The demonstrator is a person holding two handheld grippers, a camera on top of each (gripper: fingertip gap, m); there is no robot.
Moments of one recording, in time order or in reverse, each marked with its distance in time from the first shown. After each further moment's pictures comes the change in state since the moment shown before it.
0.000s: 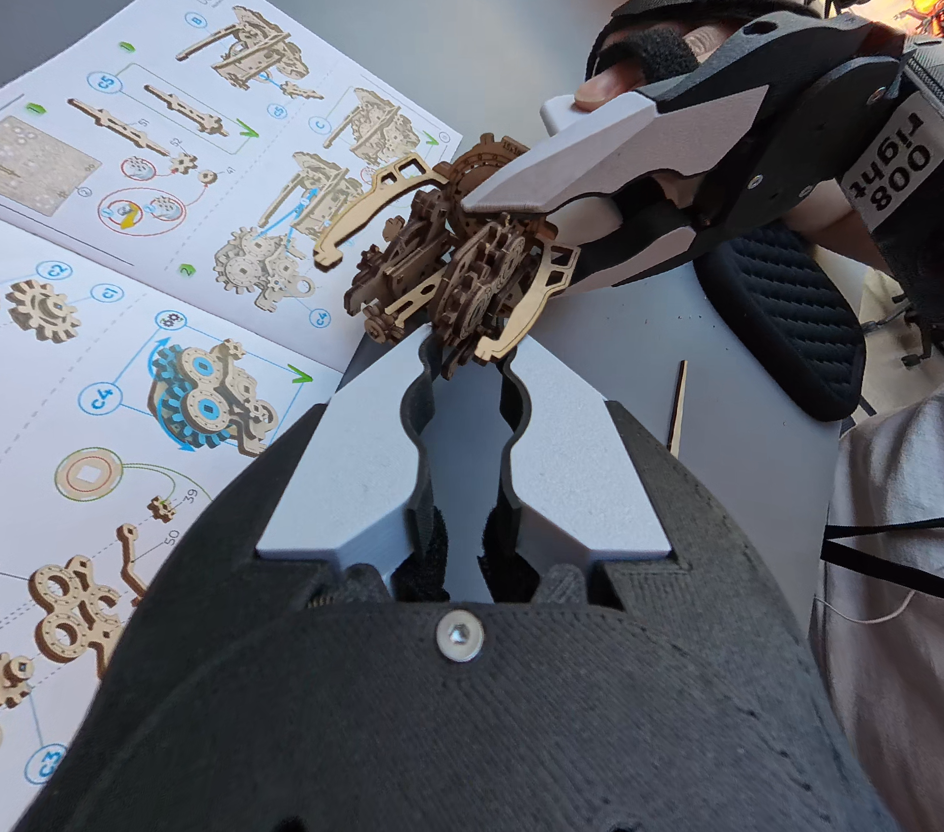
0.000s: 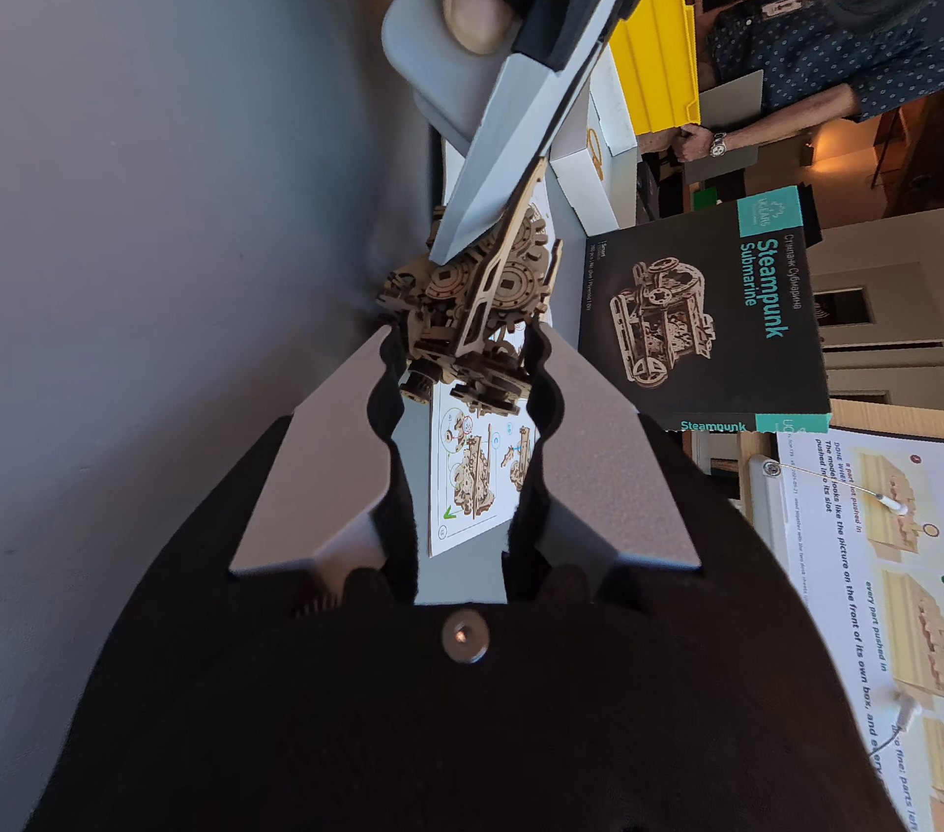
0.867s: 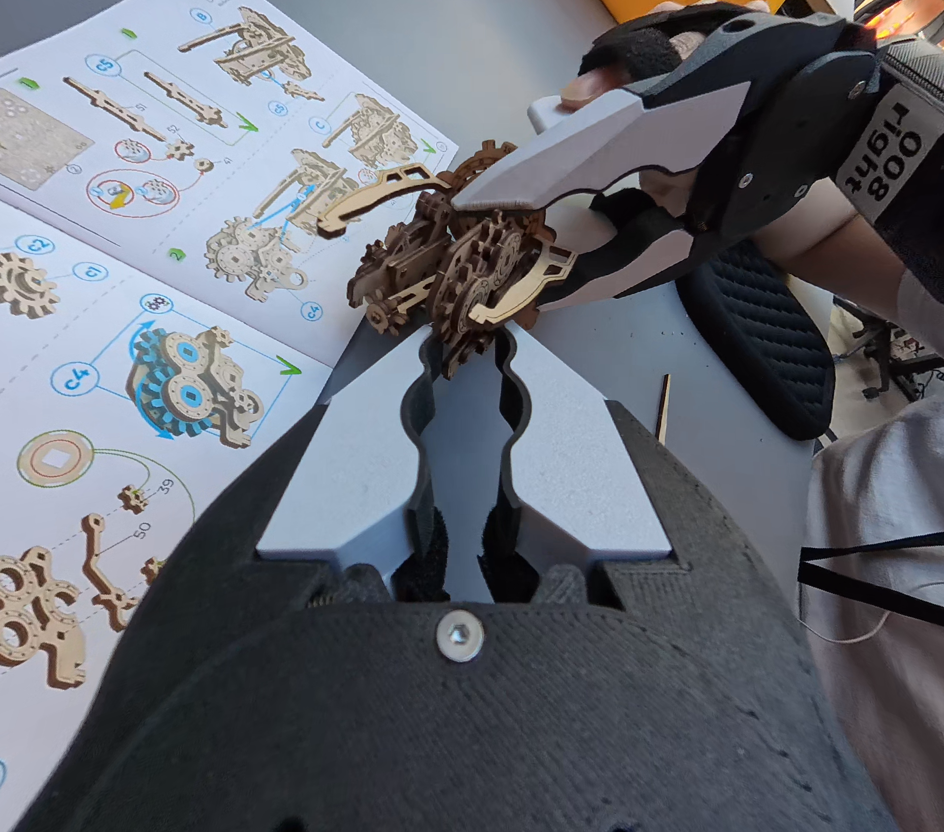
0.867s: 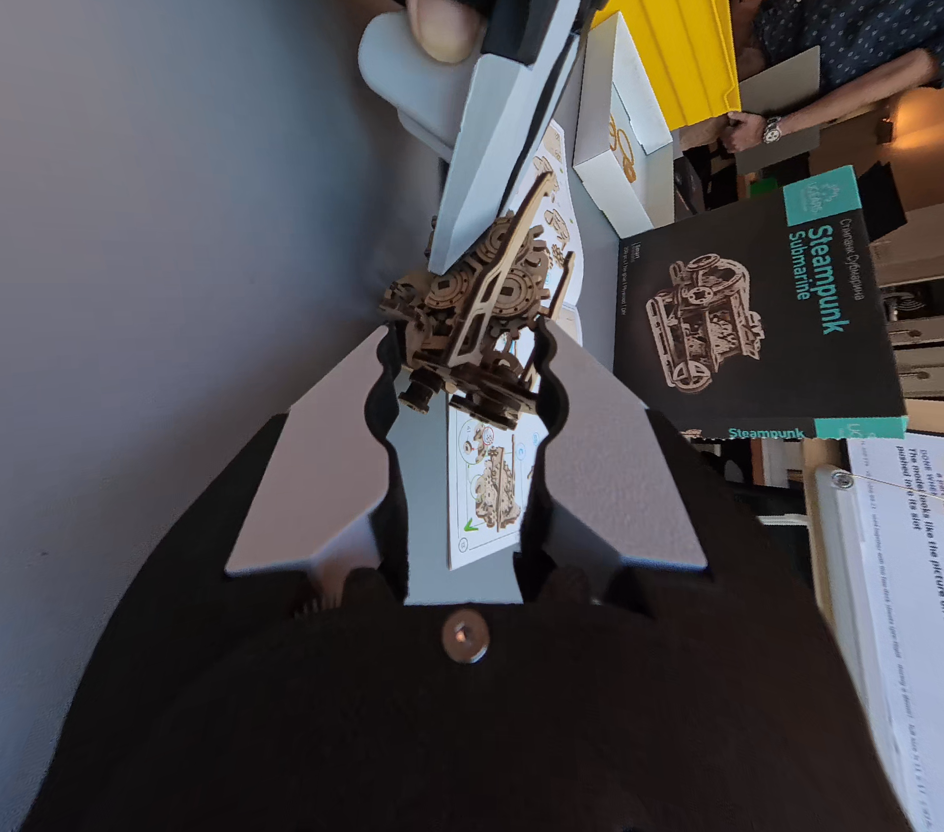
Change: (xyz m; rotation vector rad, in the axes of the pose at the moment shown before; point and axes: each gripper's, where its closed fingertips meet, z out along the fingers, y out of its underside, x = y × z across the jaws) left arm 0.001 0.000 -0.001 0.053 0.025 -0.055; right arm -0.005 -0.001 0.001 0.030 -0.083 0.101
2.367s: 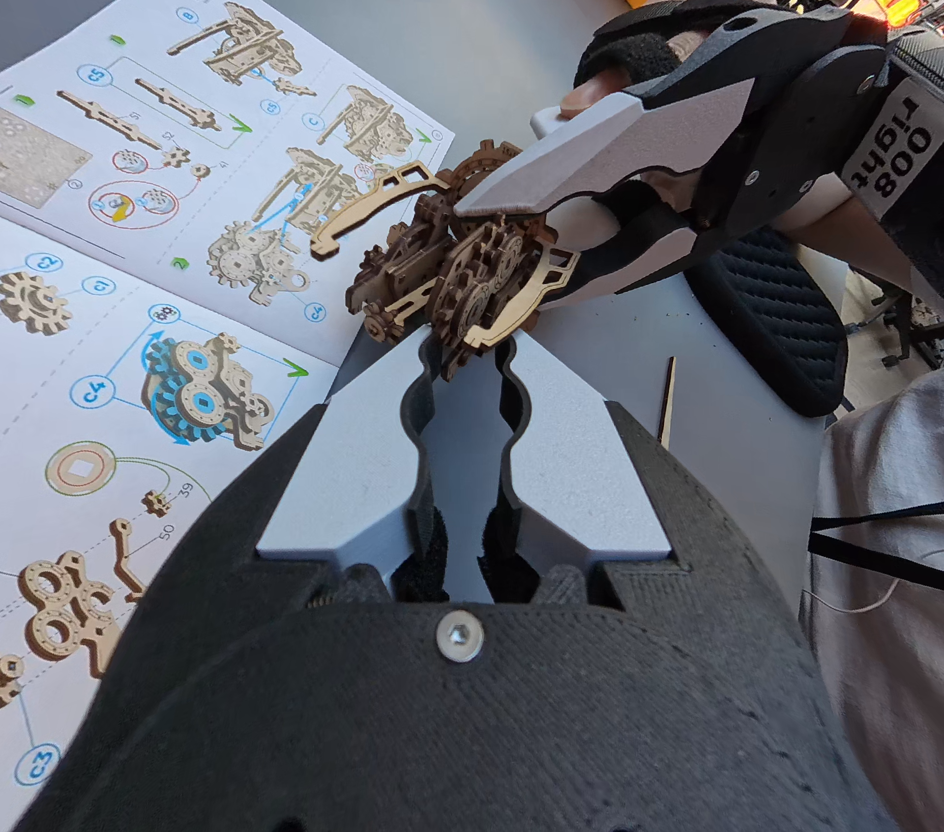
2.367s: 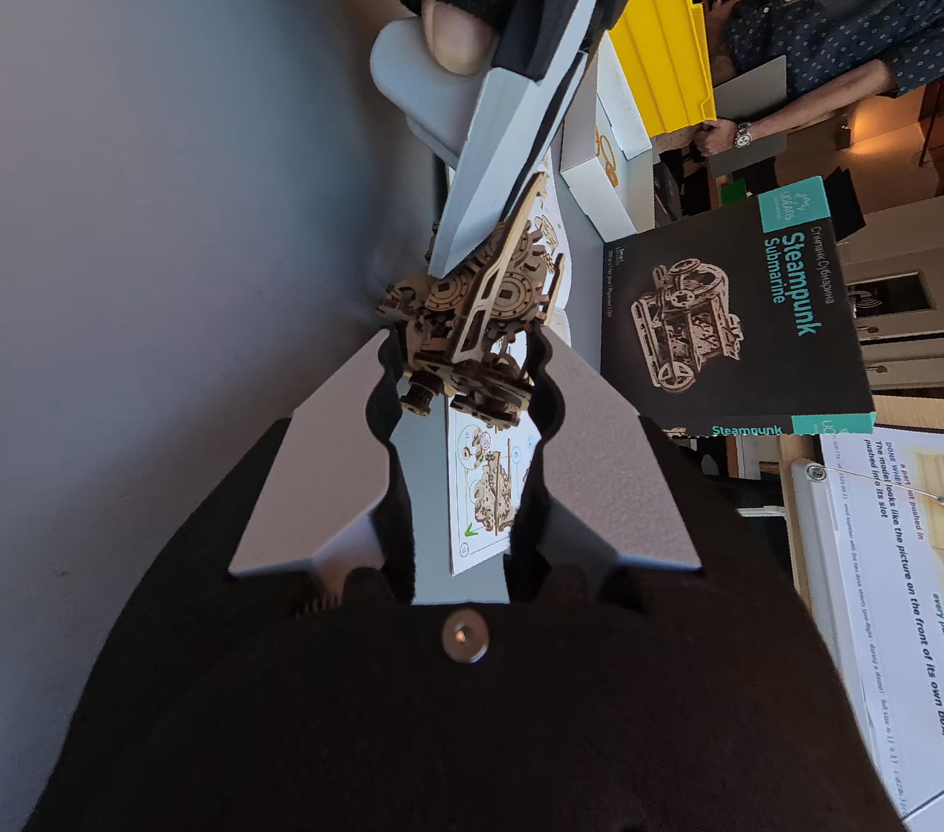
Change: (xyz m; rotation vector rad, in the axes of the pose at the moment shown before) left arm 0.001 0.002 -0.001 -0.046 0.000 0.047; right arm -0.002 -0.004 0.000 -0.001 0.048 -0.018
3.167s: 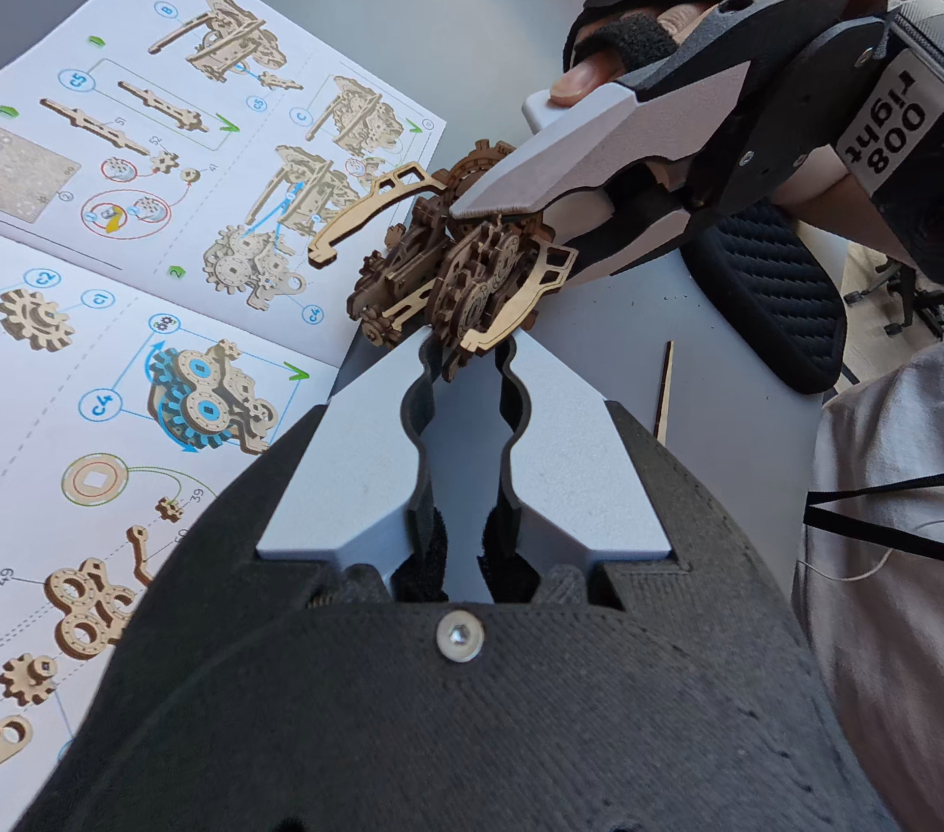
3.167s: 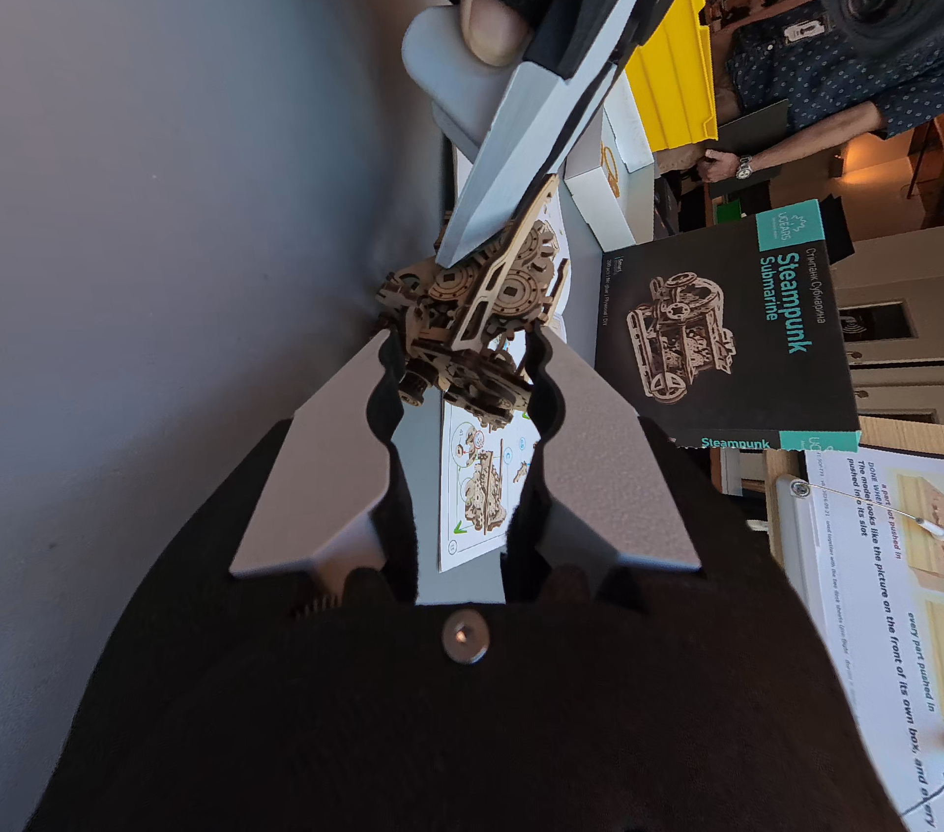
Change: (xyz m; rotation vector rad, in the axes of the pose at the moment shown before) left arm 0.001 0.000 -0.002 -0.052 0.013 0.027; right arm -0.002 0.000 -0.002 0.010 -0.012 -0.057
